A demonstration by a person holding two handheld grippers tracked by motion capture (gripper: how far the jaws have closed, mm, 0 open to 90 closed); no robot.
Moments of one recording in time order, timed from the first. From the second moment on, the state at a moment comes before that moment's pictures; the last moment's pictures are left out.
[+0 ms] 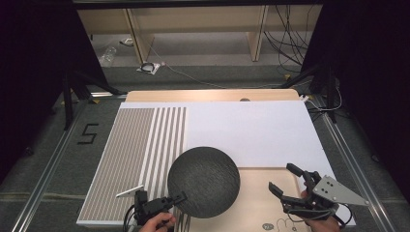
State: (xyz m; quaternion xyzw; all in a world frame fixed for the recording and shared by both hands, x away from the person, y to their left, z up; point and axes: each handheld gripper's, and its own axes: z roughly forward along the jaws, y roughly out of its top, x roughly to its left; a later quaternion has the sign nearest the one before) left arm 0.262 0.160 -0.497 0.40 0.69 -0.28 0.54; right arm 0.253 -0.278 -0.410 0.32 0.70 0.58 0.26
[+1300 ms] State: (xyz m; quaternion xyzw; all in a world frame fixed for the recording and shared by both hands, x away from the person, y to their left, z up) left arm 0.258 0.105 -0.508 0.48 0.65 -0.31 0.49; right arm 0.253 -0.279 -0.409 0.32 0.70 0.58 0.26
